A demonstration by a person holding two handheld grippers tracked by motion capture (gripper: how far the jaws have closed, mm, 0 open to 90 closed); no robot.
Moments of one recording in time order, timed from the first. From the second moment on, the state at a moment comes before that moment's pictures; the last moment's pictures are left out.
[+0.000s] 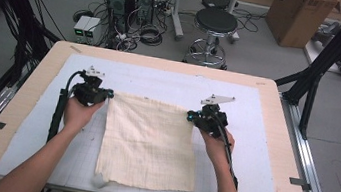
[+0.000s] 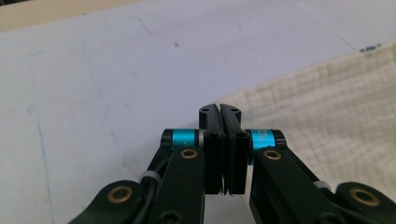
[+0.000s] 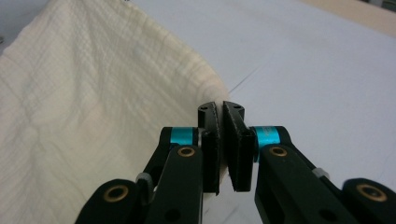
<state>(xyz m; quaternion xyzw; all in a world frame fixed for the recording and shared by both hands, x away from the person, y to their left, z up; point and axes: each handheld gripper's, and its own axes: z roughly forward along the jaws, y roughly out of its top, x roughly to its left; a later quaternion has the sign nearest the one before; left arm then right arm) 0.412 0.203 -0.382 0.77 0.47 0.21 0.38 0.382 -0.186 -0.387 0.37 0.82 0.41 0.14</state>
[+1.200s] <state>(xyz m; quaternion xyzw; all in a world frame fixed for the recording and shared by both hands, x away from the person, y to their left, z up) 0.281 0.220 -0.406 0.80 0.34 0.15 0.48 0.292 -0.198 -0.405 0.28 0.84 0.46 0.09</state>
